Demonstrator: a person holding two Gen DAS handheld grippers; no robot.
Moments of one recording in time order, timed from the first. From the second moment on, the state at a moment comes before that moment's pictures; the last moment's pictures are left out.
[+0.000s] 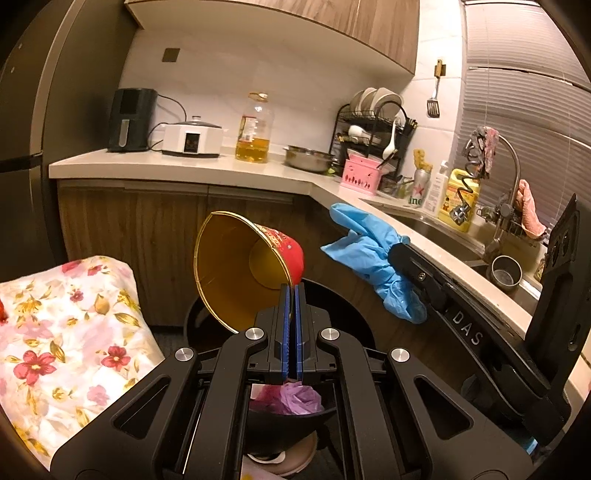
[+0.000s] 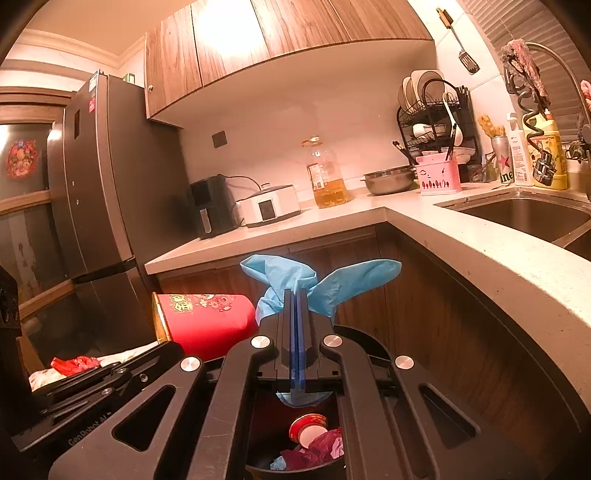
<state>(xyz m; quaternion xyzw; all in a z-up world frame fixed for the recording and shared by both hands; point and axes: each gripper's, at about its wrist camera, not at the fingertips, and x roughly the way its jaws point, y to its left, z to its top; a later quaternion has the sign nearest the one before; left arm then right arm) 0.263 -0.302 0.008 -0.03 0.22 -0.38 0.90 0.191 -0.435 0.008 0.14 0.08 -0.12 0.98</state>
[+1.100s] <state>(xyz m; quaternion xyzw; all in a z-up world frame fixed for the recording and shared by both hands) 0.281 -0.308 -0.014 -0.03 0.26 -0.36 0.90 0.199 -0.444 0.006 0.16 0.10 -0.11 0.98</state>
